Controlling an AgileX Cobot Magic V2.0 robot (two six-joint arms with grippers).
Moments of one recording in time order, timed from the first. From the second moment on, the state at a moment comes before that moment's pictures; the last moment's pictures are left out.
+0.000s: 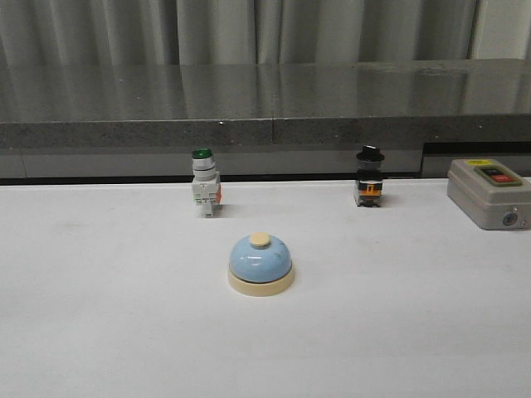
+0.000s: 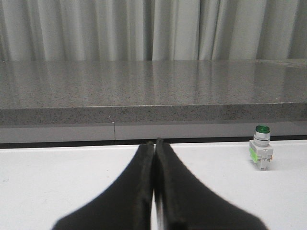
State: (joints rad) left arm -0.07 0.00 0.00 0.05 0.05 -0.04; right arm 0.10 -0.01 0.03 0.01 0.08 0.01
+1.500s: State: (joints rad) left arm -0.07 0.00 0.00 0.05 0.04 -0.04; right arm 0.14 0.92 -0.76 0.10 0.56 0.01
